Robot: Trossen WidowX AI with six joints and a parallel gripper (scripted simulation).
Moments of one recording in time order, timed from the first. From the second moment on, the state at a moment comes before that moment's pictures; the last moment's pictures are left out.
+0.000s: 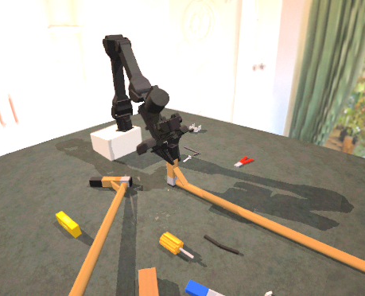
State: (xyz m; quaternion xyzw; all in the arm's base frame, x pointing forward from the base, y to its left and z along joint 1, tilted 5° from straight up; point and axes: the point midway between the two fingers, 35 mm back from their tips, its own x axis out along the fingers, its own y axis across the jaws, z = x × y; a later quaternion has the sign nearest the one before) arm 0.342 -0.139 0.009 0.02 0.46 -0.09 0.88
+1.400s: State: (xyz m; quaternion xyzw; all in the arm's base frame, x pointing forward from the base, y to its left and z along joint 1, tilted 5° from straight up) arm 0.271 -0.125 0.011 0.03 0.46 -0.10 0.88
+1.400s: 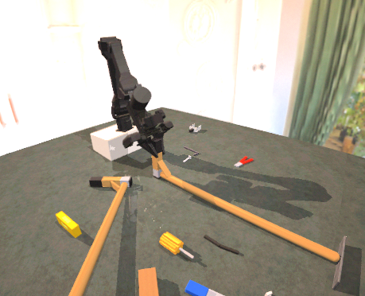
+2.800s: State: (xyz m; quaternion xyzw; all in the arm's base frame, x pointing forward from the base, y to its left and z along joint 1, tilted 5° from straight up) arm 0.302 -0.117 0.013 0.03 0.47 -0.10 0.88
